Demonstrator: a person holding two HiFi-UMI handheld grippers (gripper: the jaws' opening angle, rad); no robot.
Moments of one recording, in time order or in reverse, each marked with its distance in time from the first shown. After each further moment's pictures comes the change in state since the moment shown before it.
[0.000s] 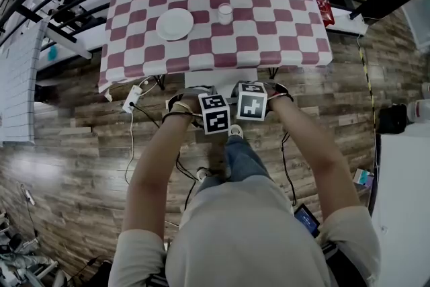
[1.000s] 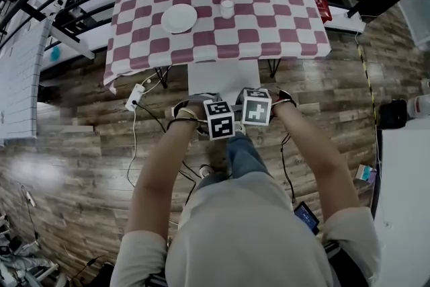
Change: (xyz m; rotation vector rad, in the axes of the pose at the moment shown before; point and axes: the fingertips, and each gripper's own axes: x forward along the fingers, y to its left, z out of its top) left arm -0.009 -0.067 0.006 0.006 -0.027 -0.022; right arm -0.017 0.078 0.012 0.046 0.009 0.072
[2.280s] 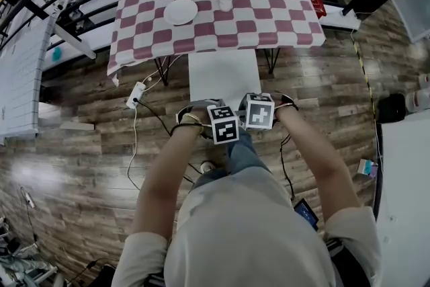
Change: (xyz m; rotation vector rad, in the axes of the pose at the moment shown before) left arm -0.009 -0.080 0.009 -0.009 -0.016 -0.020; right arm 0.004 0.081 -0.004 0.015 0.012 0.022
